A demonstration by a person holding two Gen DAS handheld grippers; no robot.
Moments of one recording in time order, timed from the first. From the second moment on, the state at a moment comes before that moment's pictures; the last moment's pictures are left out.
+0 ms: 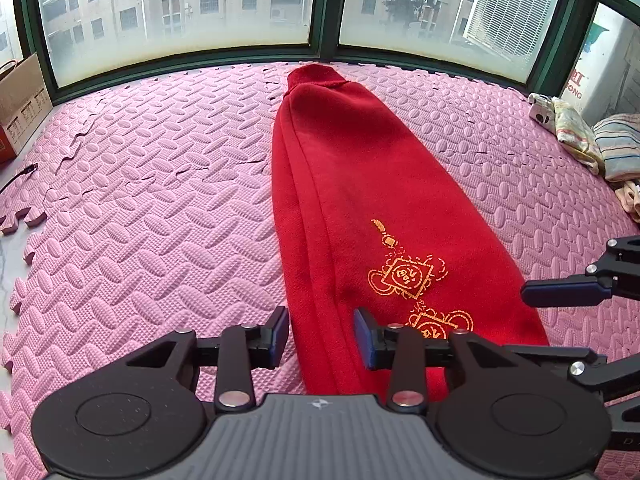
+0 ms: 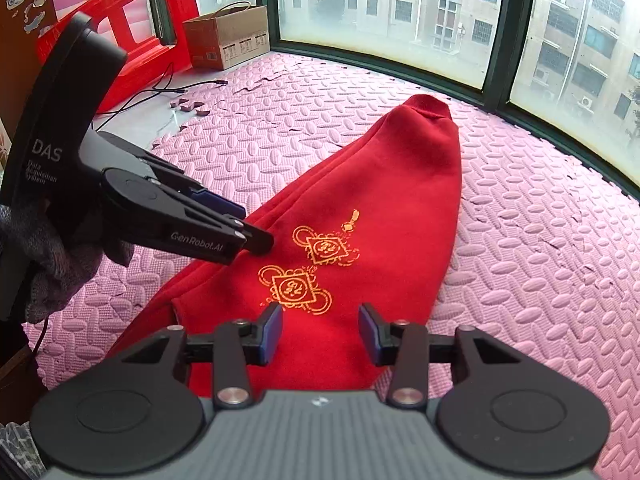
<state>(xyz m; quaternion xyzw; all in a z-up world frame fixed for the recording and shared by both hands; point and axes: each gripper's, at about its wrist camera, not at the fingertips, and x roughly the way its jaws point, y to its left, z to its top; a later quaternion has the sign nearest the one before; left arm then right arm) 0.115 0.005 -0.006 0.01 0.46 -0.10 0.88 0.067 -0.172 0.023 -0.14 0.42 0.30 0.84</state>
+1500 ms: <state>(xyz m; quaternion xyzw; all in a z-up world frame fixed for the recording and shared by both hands) 0.137 0.021 -0.014 -0.01 0.47 -0.09 0.88 0.254 -0.123 -0.004 -0.12 0.42 0.27 0.86</state>
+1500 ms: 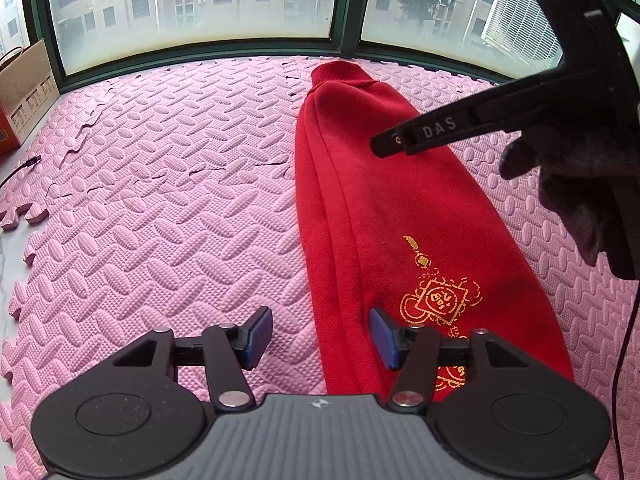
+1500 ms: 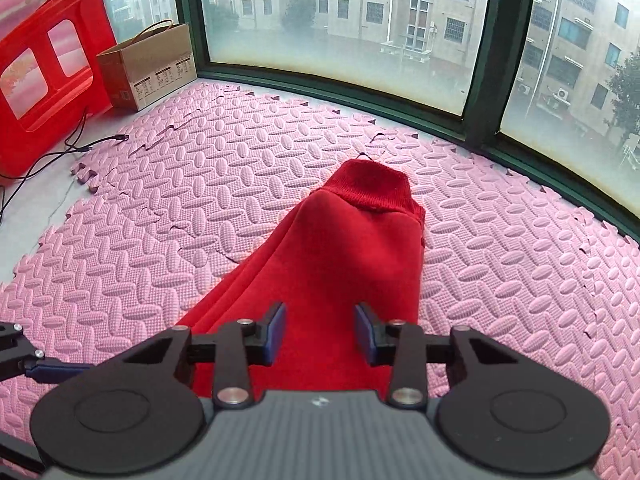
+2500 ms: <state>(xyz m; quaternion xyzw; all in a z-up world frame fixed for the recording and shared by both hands) 0.119 0.026 0.002 -0.05 0.46 -0.11 0.88 0.330 -0.169 -0.030 -0.02 0.44 0.26 0.86</state>
